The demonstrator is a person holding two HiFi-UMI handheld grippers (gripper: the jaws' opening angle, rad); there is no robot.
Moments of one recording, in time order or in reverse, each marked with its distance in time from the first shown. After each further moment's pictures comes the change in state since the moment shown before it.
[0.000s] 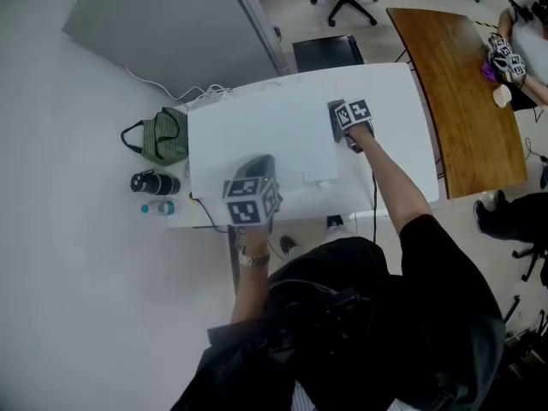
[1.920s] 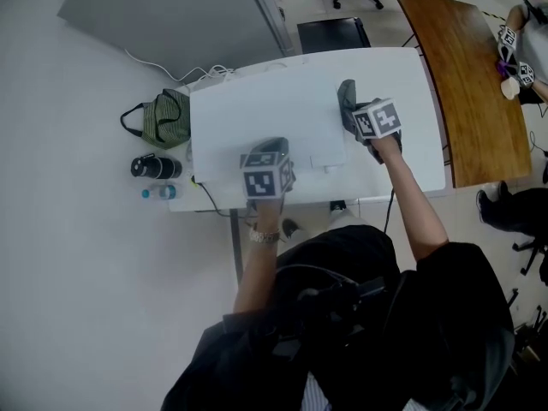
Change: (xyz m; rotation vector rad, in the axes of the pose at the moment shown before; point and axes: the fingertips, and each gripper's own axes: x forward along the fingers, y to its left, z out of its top) left arm 0.033 -0.001 -0.029 -0.016 0.117 -0.019; right arm -0.133 0.092 -0.007 -0.174 -0.097 -0.060
